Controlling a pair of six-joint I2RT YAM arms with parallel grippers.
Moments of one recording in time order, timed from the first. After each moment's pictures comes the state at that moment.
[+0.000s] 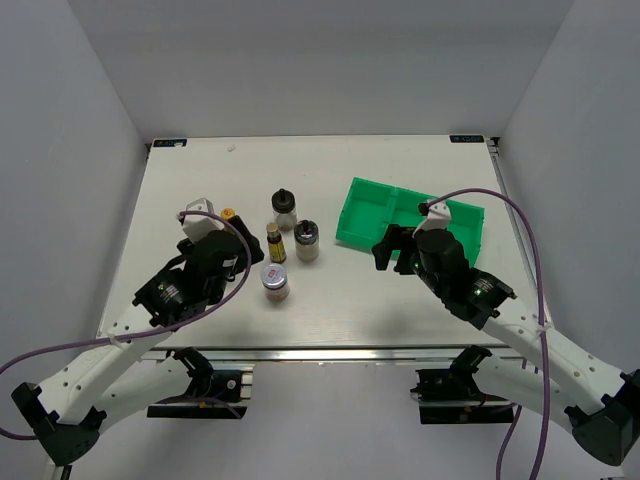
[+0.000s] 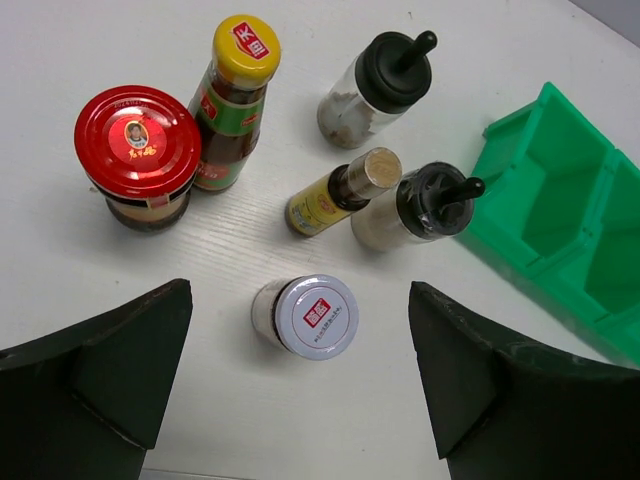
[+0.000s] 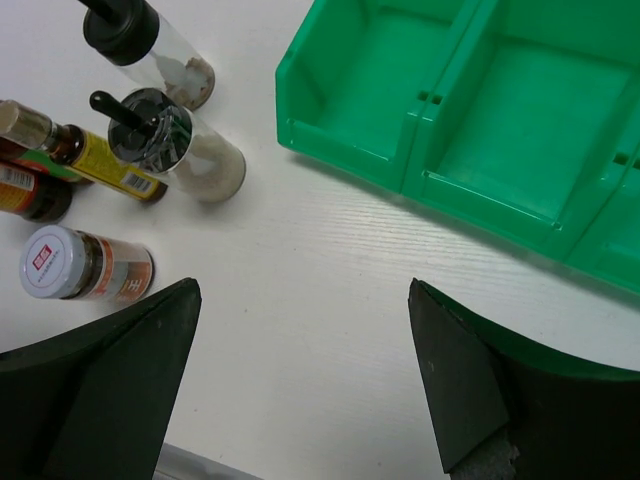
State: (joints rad) left arm -0.75 0.82 0.92 -0.71 -0.67 -0.83; right arm 0.76 0.85 0.74 -0.35 0.33 0.52
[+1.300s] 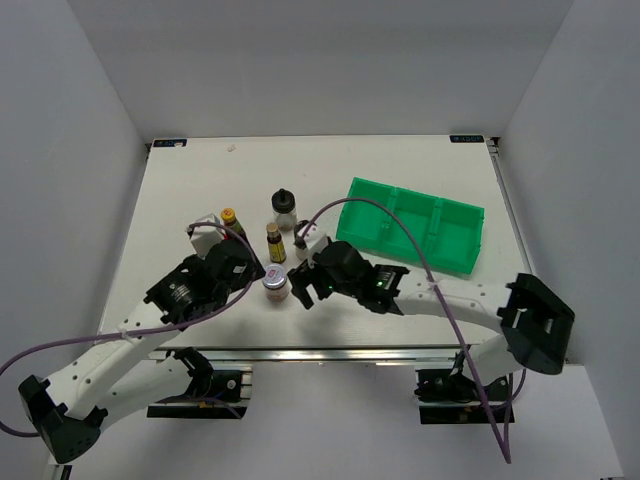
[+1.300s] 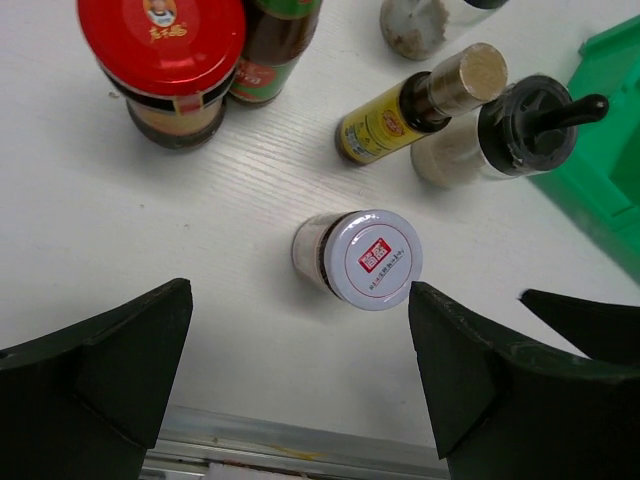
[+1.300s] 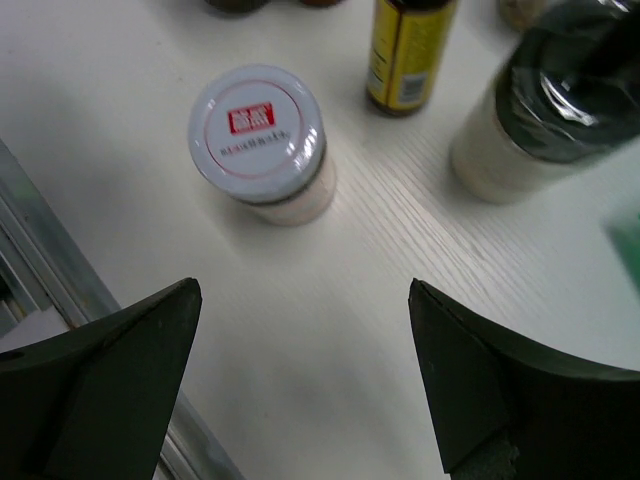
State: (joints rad) left arm -0.75 0.84 0.85 -0.83 -0.59 -0.94; right arm 1.11 1.44 0.89 -0.01 0.11 0.17
